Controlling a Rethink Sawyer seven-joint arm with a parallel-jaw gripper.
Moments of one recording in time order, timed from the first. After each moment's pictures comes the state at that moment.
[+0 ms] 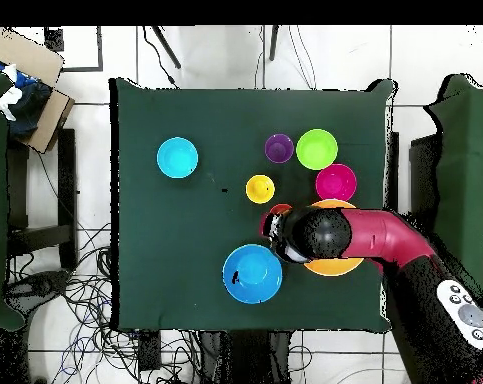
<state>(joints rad) -0.86 -0.75 0.58 1.87 -0.44 0.74 1.98</state>
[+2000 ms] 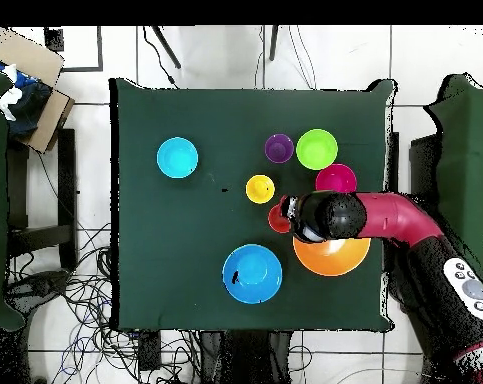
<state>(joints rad) -0.92 -0.56 0.64 1.70 -0.61 0.74 1.98</state>
